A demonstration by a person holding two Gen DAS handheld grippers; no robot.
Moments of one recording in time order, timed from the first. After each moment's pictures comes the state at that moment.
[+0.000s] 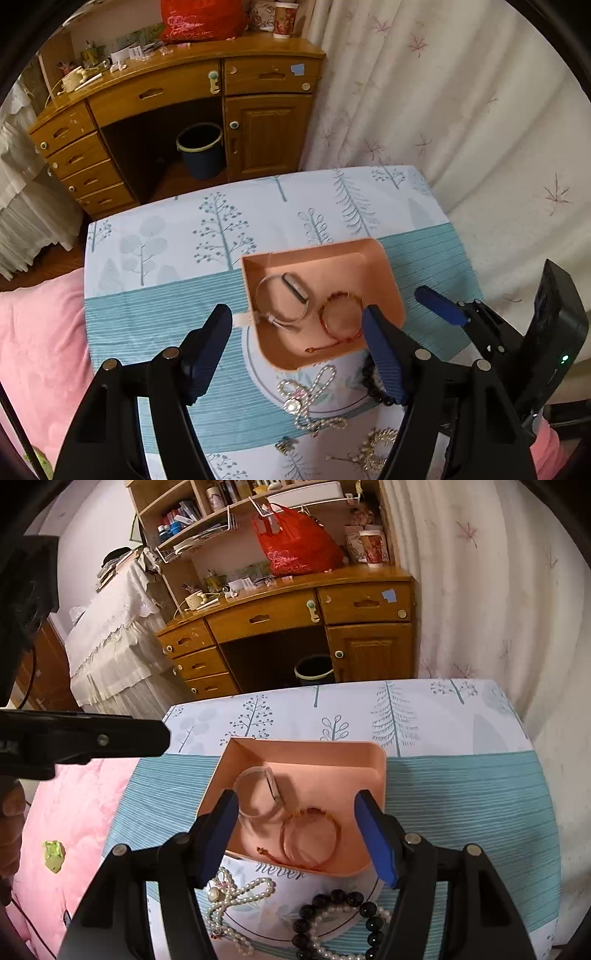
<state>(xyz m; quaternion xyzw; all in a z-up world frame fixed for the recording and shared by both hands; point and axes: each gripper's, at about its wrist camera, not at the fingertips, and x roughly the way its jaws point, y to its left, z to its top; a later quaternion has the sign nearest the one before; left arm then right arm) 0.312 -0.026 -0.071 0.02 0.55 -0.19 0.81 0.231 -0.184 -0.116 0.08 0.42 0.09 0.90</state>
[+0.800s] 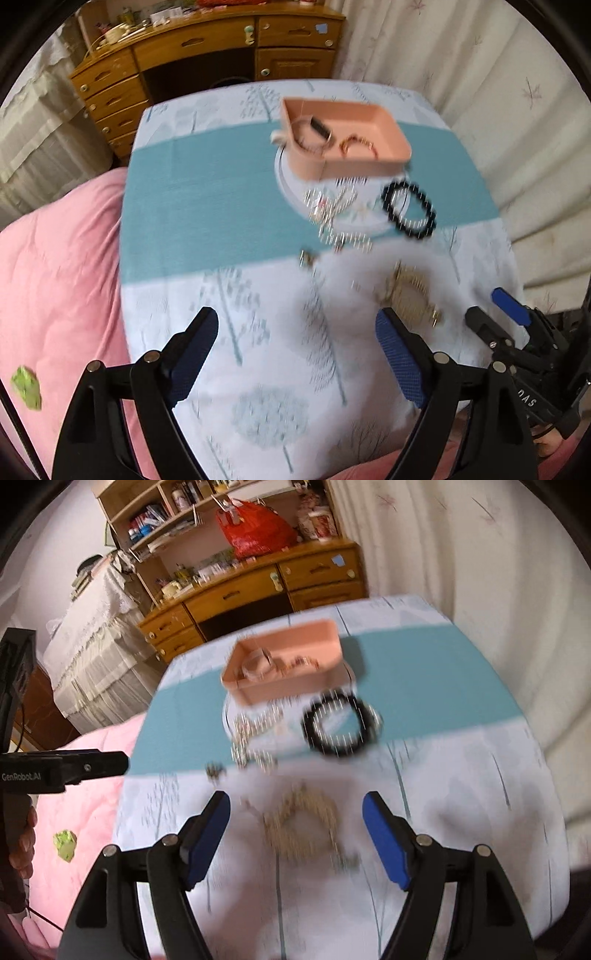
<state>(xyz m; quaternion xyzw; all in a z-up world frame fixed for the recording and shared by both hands) 0.100 0.046 -0.104 0.04 0.59 -0.14 0.79 0.010 -0.168 -0.121 0.12 0.47 0.01 0.87</state>
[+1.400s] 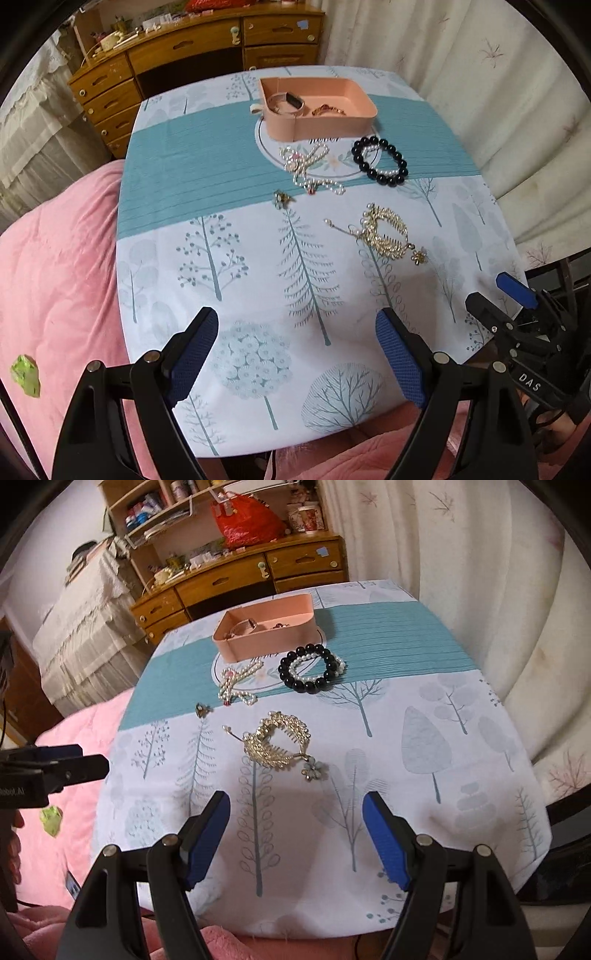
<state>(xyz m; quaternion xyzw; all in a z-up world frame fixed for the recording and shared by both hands) 0.029 0.033 -0.104 0.05 0.58 -0.15 0.80 -0.054 -0.165 -0.118 0.09 0.48 0.00 0.87</state>
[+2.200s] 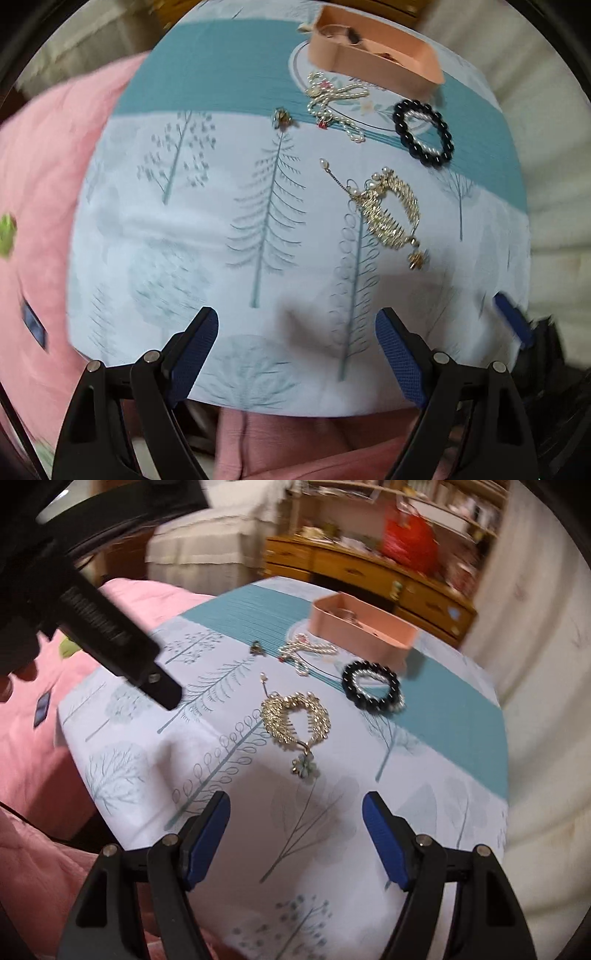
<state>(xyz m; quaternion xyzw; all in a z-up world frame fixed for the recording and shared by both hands) 0.030 -0.023 -0.159 -0.10 0.68 0.01 0.73 -0.052 -0.179 -0.149 -0.19 0.43 0.22 0.85</state>
